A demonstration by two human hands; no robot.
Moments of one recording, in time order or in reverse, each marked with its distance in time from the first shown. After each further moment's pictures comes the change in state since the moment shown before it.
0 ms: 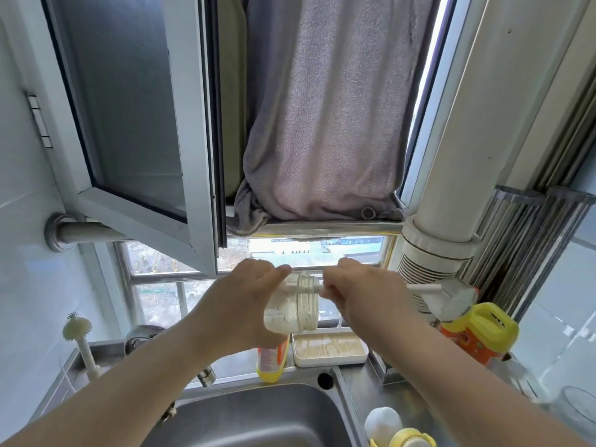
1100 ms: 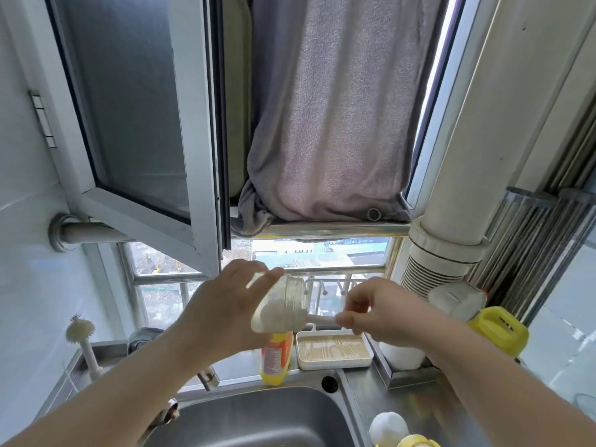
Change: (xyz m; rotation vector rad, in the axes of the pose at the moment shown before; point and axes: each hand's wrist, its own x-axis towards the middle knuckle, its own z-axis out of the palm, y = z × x) left_hand -0.005 -0.007 -0.001 0.104 0.066 -0.001; right_hand 0.006 0.017 0.000 0.543 -0.534 0.349
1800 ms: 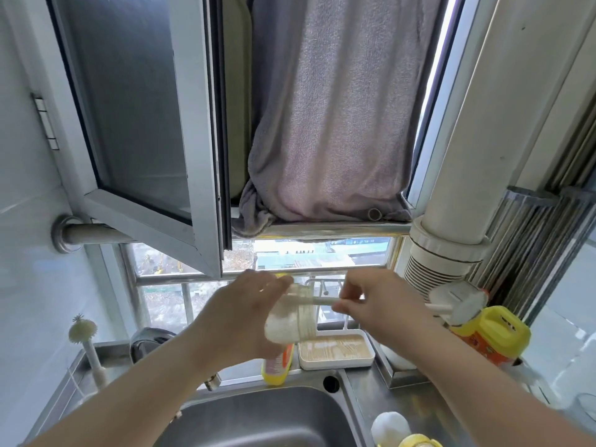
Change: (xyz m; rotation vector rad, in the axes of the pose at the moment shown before) left_hand 0.000 0.007 0.001 -0.115 -0.157 -0.005; right_hand 0.001 0.004 0.010 -0.109 0.358 -0.086
